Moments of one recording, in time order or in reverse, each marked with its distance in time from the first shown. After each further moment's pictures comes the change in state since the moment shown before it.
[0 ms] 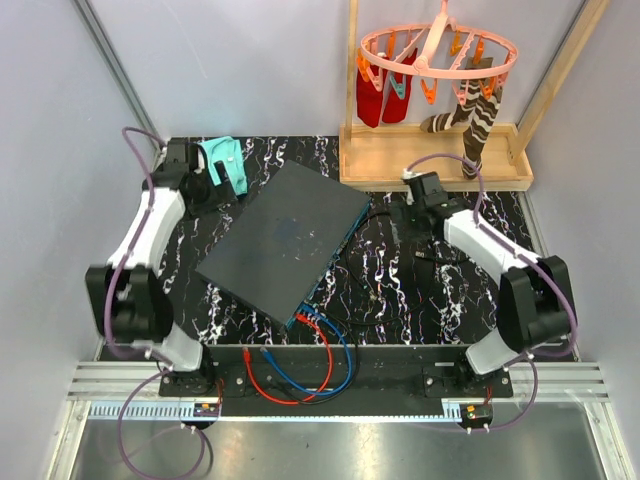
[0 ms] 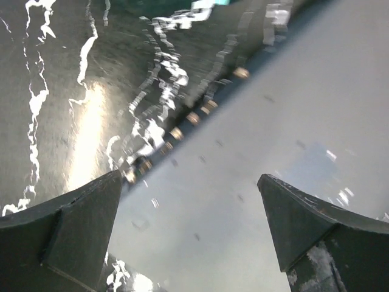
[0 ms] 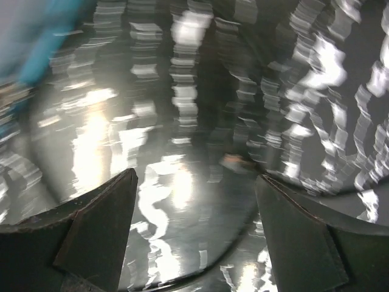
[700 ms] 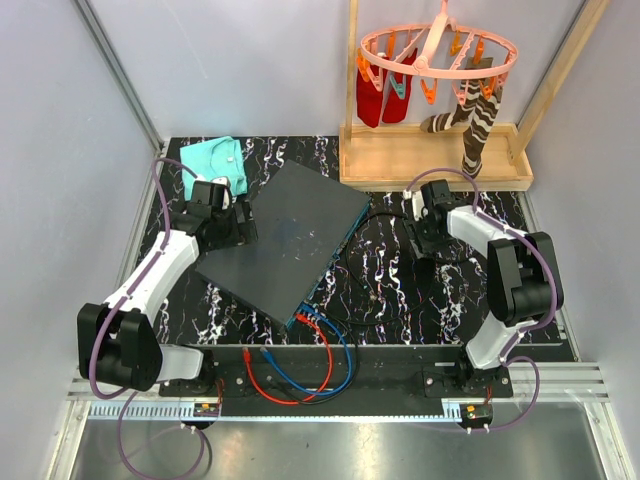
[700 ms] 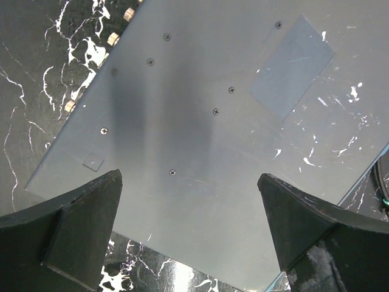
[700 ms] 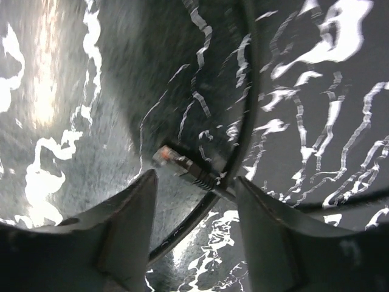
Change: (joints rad) left arm -0.197 -0.310 -0.389 0.113 -0.018 0.014; right arm -0.186 0.185 -0.015 -0.040 -0.076 -0.312
